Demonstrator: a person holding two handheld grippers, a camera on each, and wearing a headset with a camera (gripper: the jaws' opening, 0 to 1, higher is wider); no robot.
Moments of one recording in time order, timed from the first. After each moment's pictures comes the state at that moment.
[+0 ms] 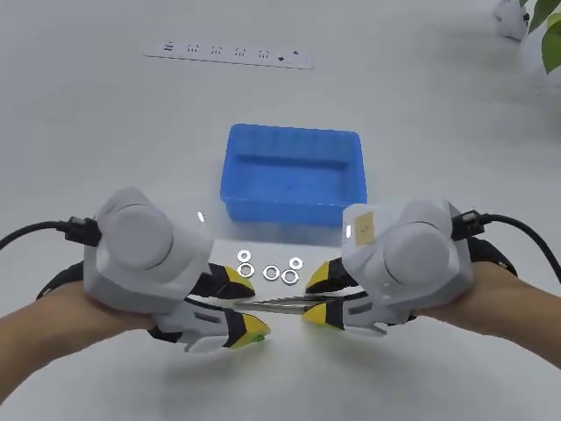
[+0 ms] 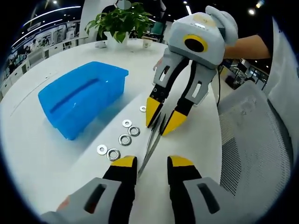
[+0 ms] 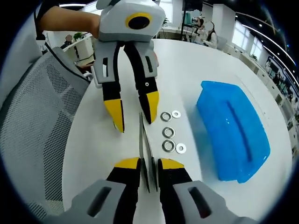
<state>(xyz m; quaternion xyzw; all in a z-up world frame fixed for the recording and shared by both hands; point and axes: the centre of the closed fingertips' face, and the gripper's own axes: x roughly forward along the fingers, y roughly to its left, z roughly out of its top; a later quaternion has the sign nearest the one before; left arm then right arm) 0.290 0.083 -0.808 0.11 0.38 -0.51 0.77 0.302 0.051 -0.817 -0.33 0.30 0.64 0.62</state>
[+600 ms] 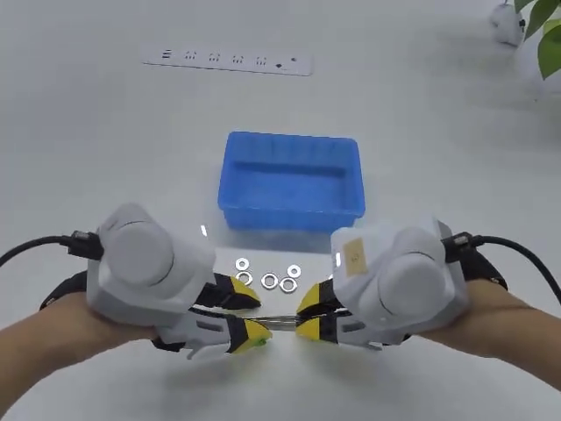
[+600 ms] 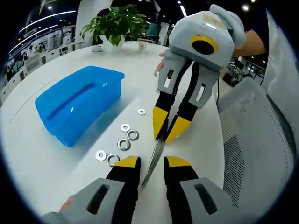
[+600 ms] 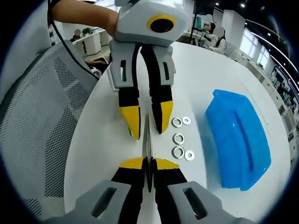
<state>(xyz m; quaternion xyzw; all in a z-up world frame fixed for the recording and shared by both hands) 0.292 0.077 -0.808 0.12 0.36 -0.52 0.77 0.287 0.059 -0.812 -0.33 0.28 0.66 0.61</state>
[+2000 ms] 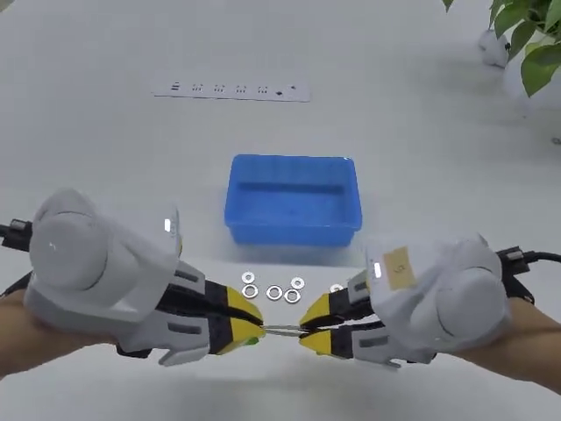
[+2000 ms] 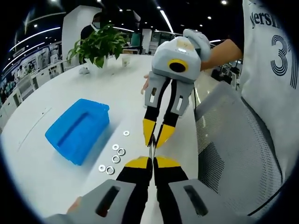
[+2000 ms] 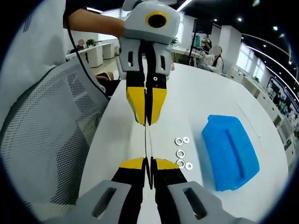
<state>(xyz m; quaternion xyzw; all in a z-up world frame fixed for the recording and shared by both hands) 0.260 0.078 -0.734 0.15 0.30 -0.57 0.75 0.264 0.057 -0.769 -0.30 0.21 0.69 0.63</state>
